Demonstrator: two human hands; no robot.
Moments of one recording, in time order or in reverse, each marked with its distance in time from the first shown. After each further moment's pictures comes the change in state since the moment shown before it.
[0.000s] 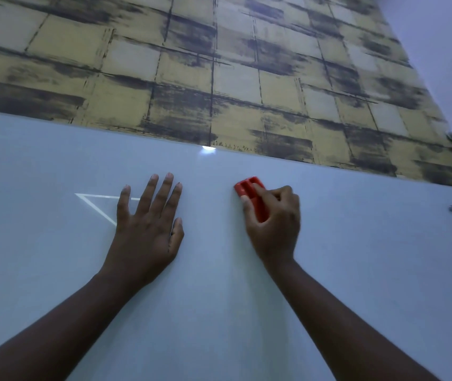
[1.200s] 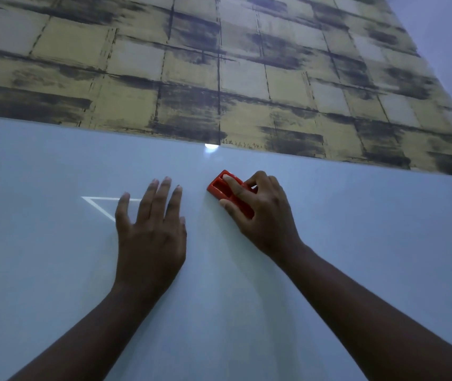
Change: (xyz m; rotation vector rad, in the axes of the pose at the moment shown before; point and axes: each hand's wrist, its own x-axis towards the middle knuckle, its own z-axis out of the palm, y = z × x) left_hand -0.008 0.004 -0.014 0.039 0.095 -0.105; right_hand 0.016 -0.024 0.011 -0.063 -0.222 -0.399
